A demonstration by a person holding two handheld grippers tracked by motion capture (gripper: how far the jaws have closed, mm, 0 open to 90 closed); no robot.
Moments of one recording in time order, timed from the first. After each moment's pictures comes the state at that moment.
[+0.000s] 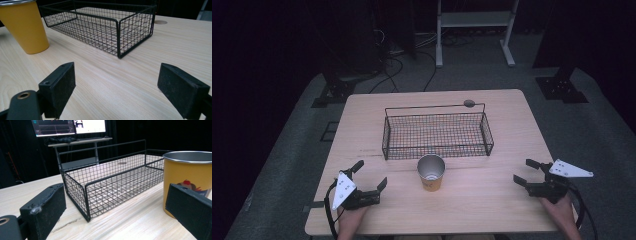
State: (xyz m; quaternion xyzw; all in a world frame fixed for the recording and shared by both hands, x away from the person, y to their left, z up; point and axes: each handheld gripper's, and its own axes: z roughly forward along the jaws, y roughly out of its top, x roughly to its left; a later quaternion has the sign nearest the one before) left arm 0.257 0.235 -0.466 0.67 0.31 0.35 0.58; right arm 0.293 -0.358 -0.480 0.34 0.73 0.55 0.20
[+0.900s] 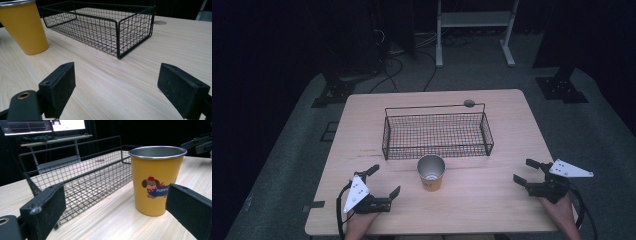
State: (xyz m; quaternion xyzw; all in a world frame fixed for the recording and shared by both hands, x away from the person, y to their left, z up) left arm 0.253 0.206 -0.468 0.70 0.26 0.30 0.59; right arm 0.293 -0.357 -0.480 0.35 0.73 0.55 0.20
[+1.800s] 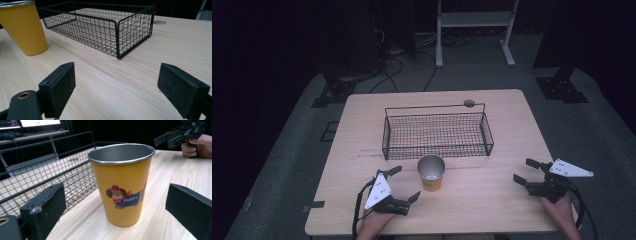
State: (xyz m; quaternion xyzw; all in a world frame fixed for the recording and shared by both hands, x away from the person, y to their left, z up) left arm 0.260 0.158 -0.469 0.74 0.20 0.25 0.59; right arm 0.294 -0.357 -0.480 0.35 0.73 0.55 0.19
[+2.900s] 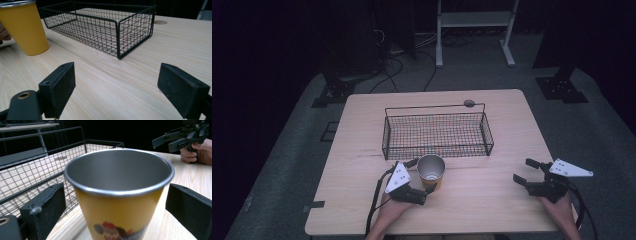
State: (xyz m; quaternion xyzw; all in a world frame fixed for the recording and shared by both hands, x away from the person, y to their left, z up) left arm 0.293 0.114 -0.468 0.75 0.21 0.20 0.59; right arm 0.294 -0.357 -0.480 0.35 0.73 0.55 0.19
